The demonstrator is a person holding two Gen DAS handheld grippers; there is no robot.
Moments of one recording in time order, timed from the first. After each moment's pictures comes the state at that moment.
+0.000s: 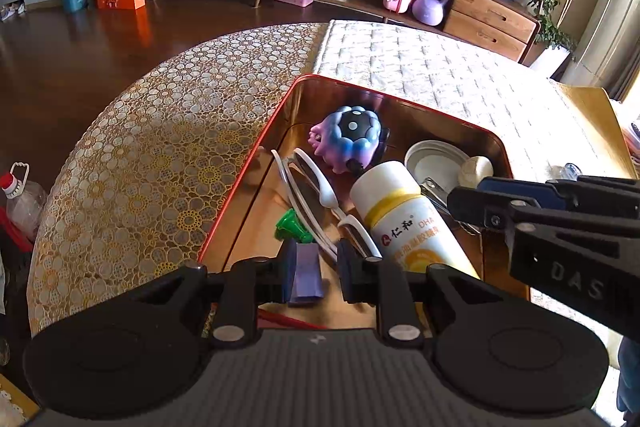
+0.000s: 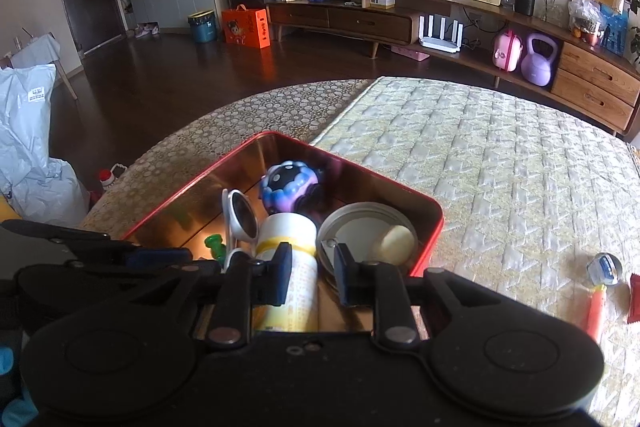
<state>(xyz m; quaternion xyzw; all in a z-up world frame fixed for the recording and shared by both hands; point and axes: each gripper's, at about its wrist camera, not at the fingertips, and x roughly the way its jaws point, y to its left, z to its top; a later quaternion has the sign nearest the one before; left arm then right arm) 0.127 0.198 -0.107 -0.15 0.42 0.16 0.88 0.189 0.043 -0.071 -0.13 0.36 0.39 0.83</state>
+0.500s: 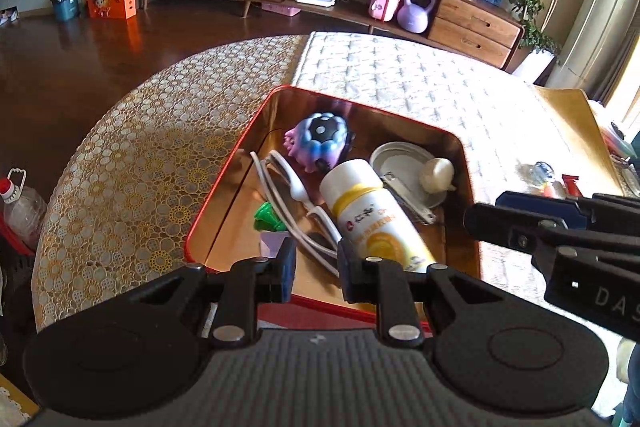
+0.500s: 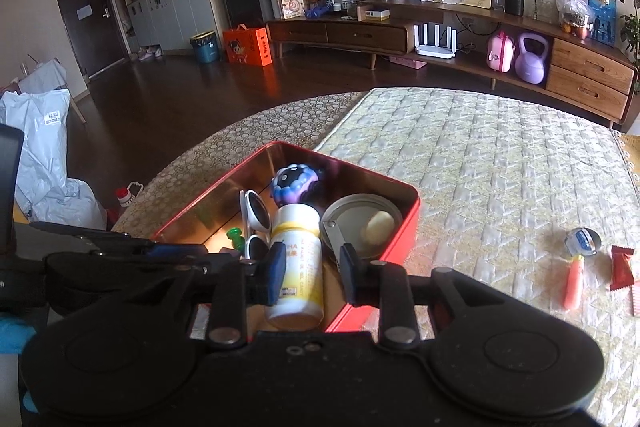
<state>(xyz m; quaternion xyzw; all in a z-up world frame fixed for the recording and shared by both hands) 0.109 0.177 -0.084 -0.15 0.40 0.14 0.89 0.163 0.003 -0.047 -0.09 0.35 0.40 0.84</state>
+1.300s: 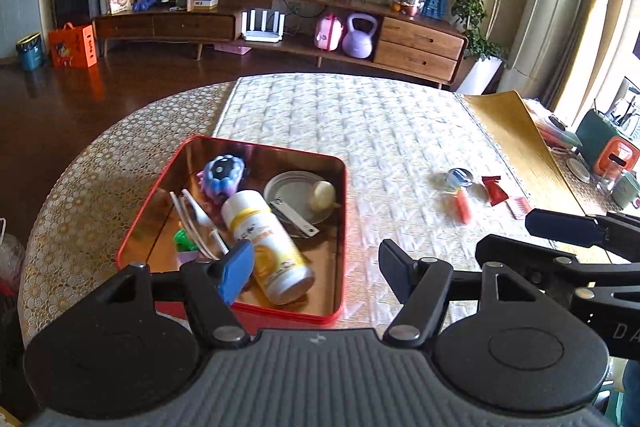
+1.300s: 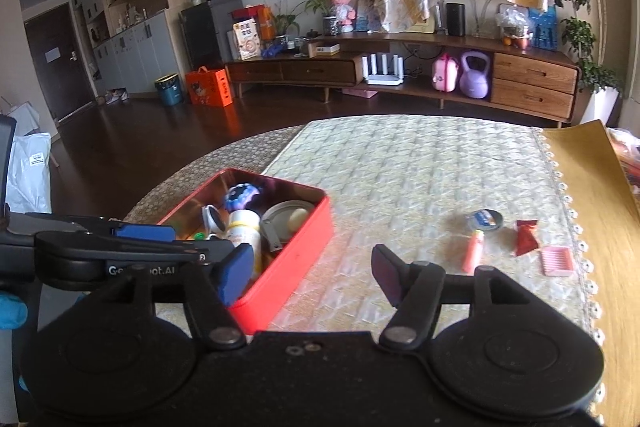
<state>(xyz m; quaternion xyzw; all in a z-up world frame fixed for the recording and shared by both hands) 0.099 0.098 -0.039 -0.11 0.36 0.09 0.92 0.138 -0.093 -0.010 -0.05 0.31 0.34 0.89</state>
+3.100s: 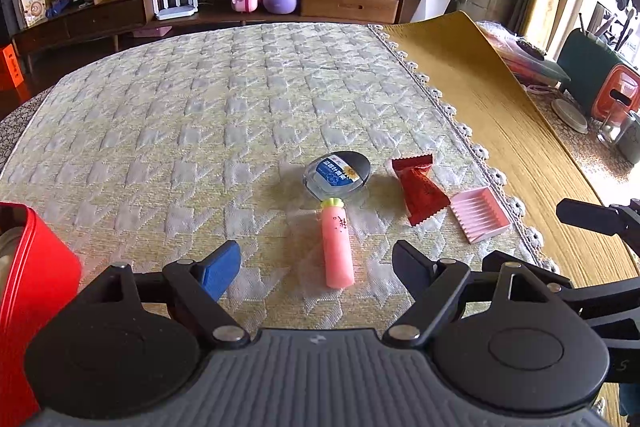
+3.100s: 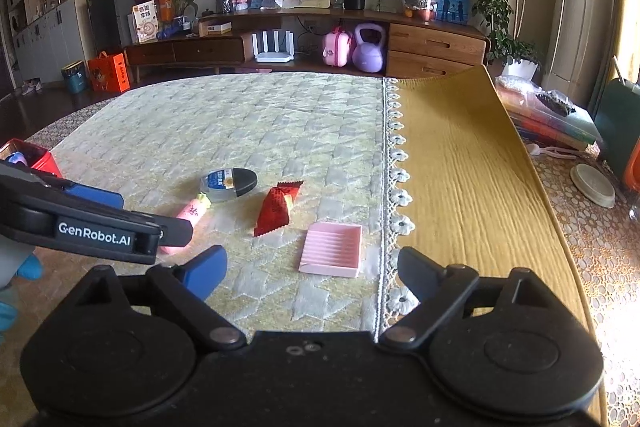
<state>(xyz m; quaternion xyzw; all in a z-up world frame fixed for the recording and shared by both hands) 0.307 -0.052 -0.133 -0.05 0.41 0.02 0.91 0.299 -0.239 -0.117 -0.08 0.33 0.23 0.91</state>
